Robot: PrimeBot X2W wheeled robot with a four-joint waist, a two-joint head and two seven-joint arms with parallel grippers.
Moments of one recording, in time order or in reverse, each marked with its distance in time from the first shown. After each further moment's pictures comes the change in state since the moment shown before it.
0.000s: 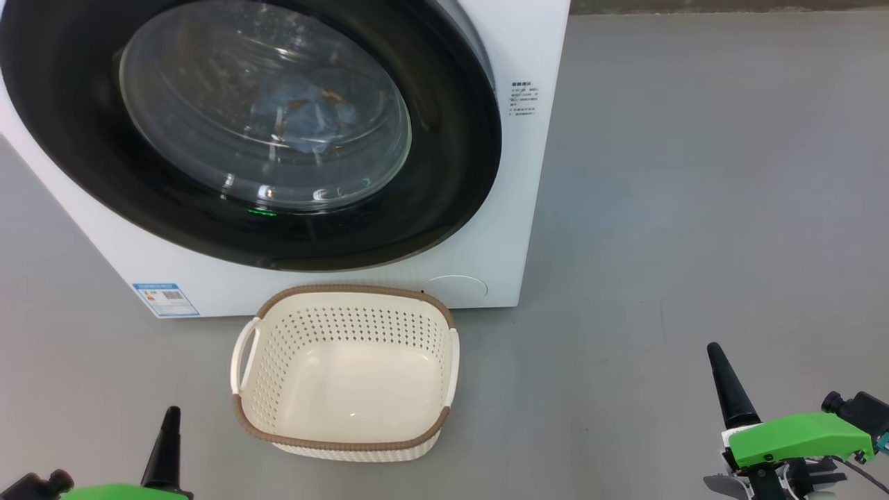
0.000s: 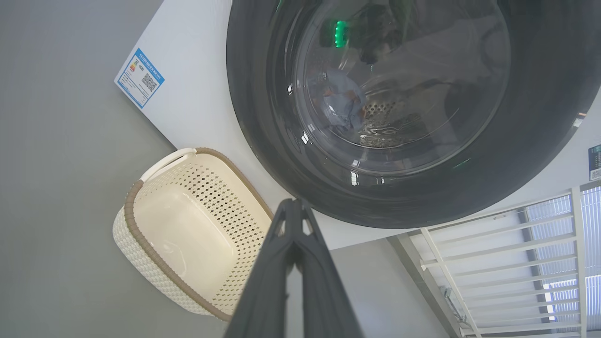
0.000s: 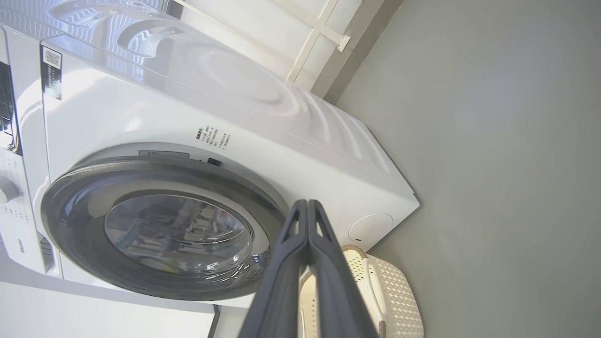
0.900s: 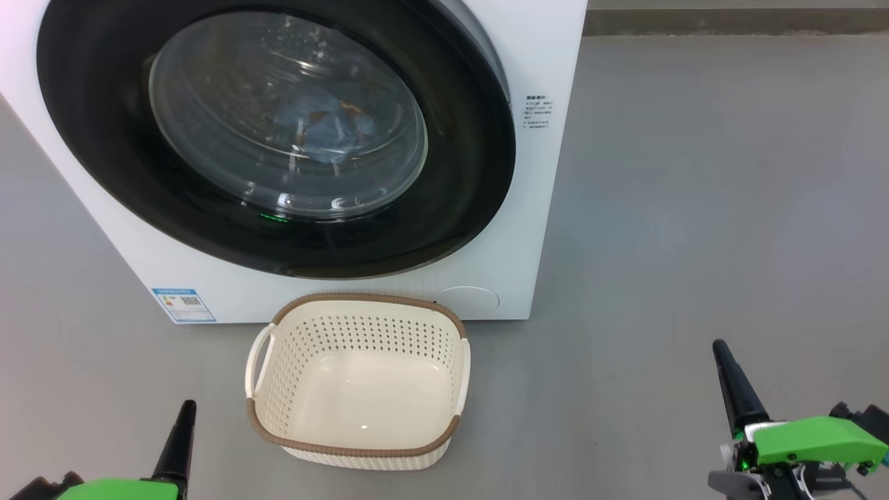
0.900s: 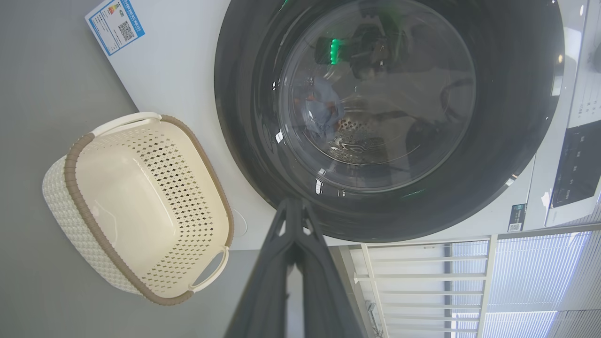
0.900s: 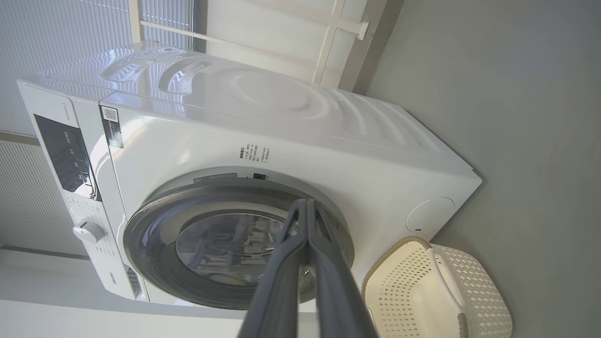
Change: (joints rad) left arm -0.020 -0.030 0.016 0.007 -0.255 0.001 0.079; right arm 0.015 0.026 -0.040 -0.053 0.232 -0.002 0.074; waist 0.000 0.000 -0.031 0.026
